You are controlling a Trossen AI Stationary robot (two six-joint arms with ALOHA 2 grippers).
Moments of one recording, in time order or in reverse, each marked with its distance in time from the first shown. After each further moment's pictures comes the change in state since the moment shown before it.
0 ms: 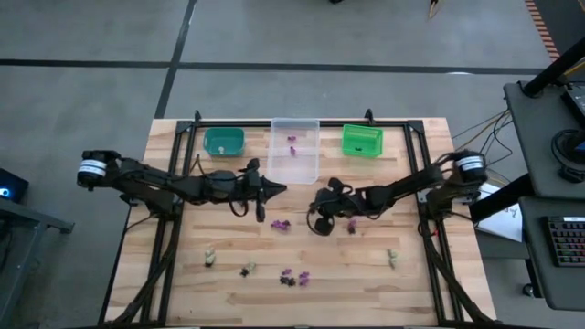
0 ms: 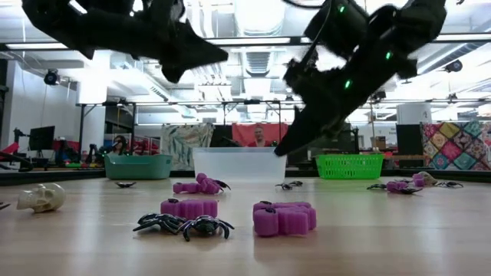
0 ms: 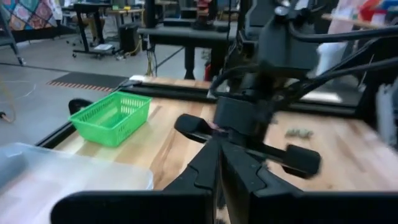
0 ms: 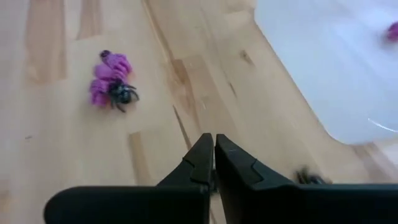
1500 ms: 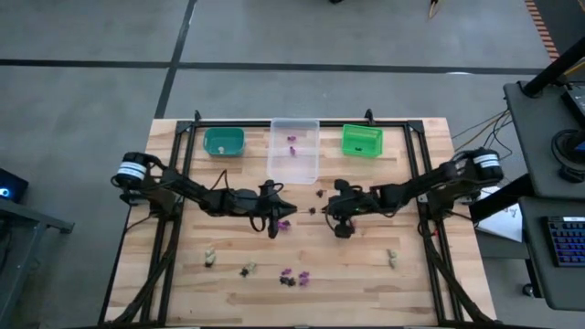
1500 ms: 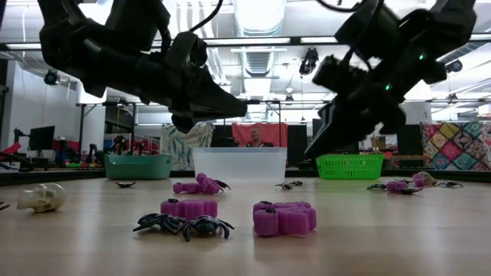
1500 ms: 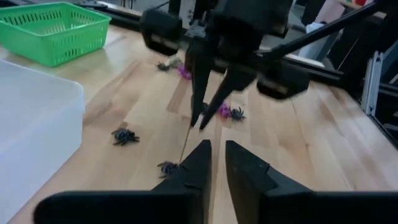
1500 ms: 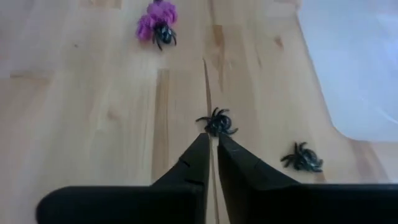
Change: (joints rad) left arm -0.059 0.396 0.016 0.226 0.024 -0.213; right arm -0.007 -0.080 -0.176 0.109 -0.145 -0.335
